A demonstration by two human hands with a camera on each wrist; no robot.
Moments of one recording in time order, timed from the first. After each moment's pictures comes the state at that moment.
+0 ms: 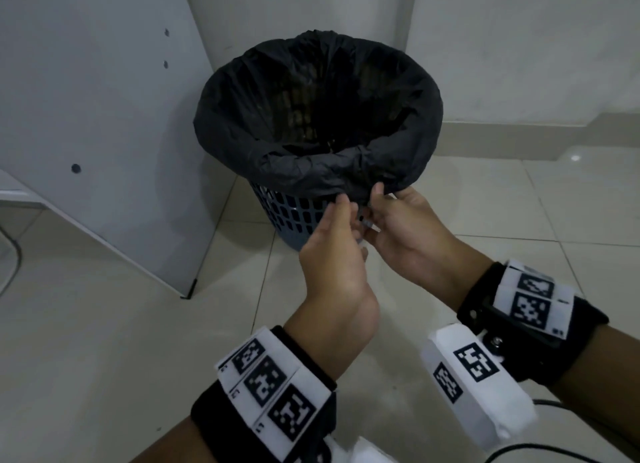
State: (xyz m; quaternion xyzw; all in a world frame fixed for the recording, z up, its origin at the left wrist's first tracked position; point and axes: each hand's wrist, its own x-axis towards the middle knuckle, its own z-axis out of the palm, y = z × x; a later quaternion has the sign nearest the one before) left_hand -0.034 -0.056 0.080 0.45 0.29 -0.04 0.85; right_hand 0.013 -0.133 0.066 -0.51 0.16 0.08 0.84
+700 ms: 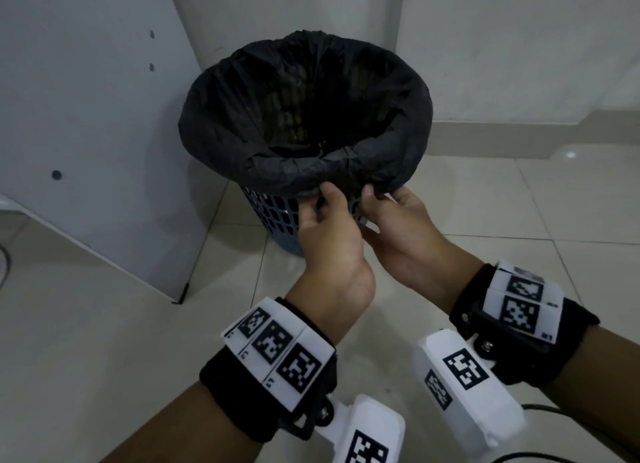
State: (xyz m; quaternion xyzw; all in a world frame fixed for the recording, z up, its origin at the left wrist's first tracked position) left_hand -0.009 -0.070 0.085 0.44 0.26 -0.01 0.86; right_hand 0.010 -0.139 0.066 -0.52 0.16 0.05 0.84
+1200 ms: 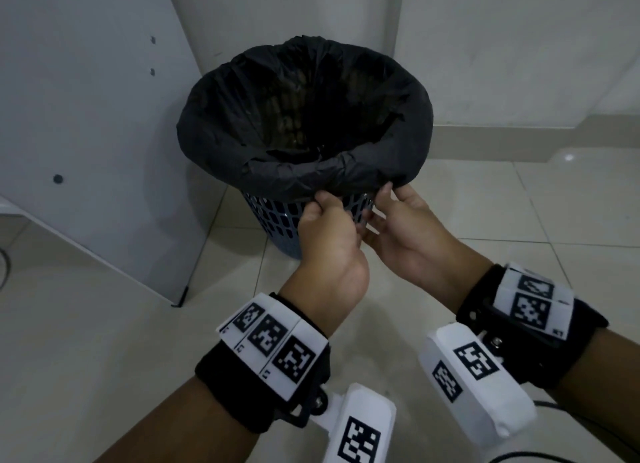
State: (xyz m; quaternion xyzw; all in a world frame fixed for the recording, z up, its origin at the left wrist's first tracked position) left_hand 0.002 -0.068 0.092 0.45 0.29 -0.03 0.84; right_hand 0.016 -0.147 0.068 -0.48 0.17 0.08 0.86
